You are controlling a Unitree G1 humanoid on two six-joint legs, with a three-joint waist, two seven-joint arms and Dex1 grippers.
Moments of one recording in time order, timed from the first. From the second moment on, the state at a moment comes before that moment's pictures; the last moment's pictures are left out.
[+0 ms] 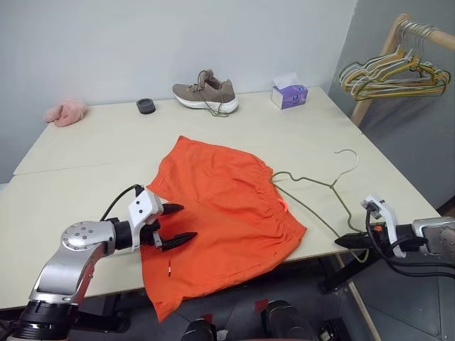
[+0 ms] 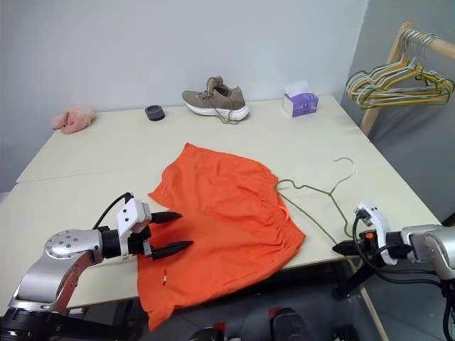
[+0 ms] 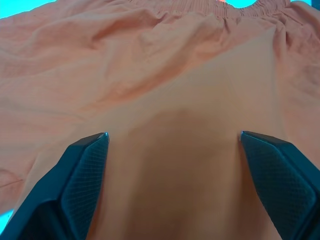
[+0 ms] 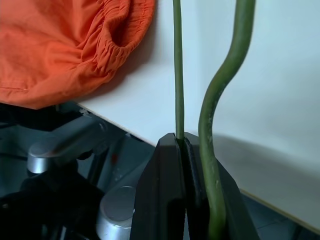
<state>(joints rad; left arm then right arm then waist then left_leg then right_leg) -0.05 0.77 0.07 -0.12 -0.35 0.30 -1.05 -0.23 -0.93 -0.05 -0.10 0.60 1.29 1.01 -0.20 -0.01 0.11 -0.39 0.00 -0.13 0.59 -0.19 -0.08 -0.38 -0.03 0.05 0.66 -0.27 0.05</state>
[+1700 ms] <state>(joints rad) -0.05 0.74 0.05 -0.08 -0.33 0.23 -1.04 -0.16 -0.93 -0.10 -0.14 0.73 1.37 0.92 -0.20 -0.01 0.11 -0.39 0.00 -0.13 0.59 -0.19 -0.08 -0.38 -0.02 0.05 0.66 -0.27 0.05</state>
